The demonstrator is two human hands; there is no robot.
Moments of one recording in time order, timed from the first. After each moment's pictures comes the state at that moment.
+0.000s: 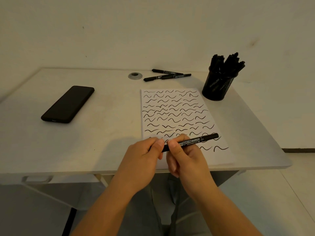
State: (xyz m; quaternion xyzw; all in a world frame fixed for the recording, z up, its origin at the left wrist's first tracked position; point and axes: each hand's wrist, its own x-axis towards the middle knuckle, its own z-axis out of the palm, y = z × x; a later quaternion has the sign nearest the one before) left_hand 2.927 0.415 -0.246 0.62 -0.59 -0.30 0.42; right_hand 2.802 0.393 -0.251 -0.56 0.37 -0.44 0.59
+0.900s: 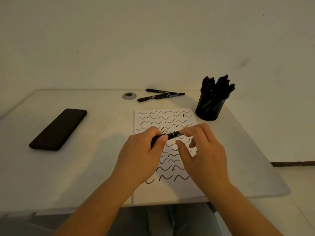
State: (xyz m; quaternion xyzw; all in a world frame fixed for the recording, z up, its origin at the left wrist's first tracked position) left_hand 2.921 0.354 -0.209 0.62 -0.66 -0.19 0.38; right_hand 2.773 0.330 -0.222 -0.77 0.45 -0.46 -0.02
